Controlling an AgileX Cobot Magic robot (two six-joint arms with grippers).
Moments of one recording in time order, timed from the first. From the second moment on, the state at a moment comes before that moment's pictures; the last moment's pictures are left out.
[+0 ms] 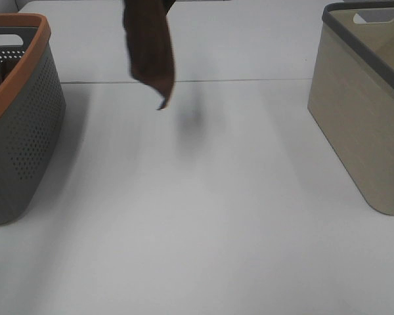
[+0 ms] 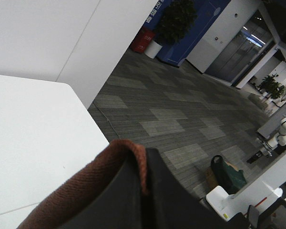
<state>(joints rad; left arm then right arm) -0.23 1.87 -2.40 -0.78 0.85 -0.01 -0.02 0.14 -0.51 0.17 1.00 -0.01</state>
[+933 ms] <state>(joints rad) -0.43 1.96 -2.40 -0.63 0.85 -0.01 0.05 0.73 -0.61 0.87 0.70 -0.78</state>
